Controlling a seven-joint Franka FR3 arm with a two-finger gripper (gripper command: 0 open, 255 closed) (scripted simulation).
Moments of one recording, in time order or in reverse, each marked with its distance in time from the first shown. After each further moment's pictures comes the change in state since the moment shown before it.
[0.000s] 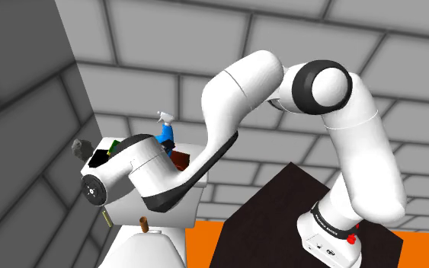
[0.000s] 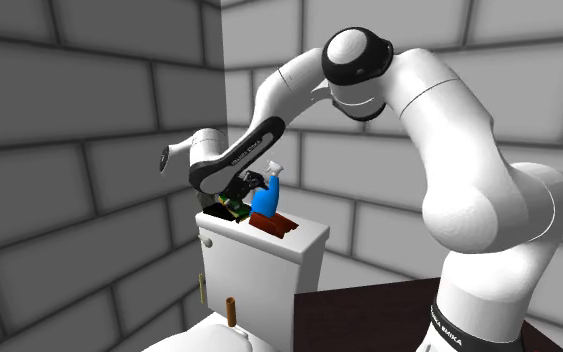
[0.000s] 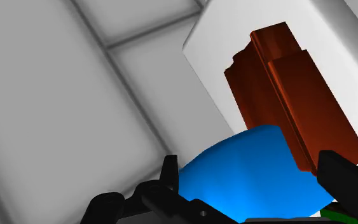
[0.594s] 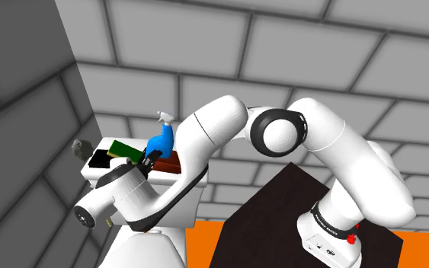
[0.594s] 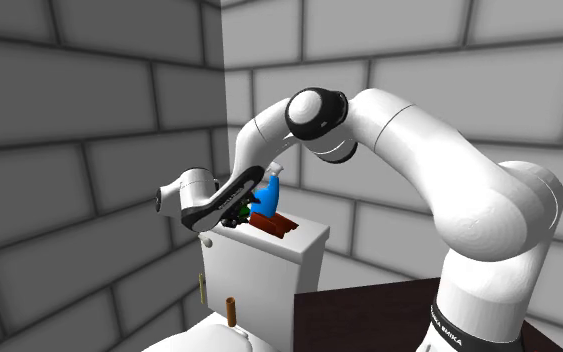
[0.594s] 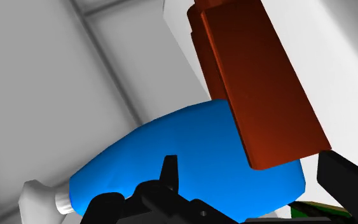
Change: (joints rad) arm 0.210 0.320 -0.178 0.363 -0.192 -0.080 -0.049
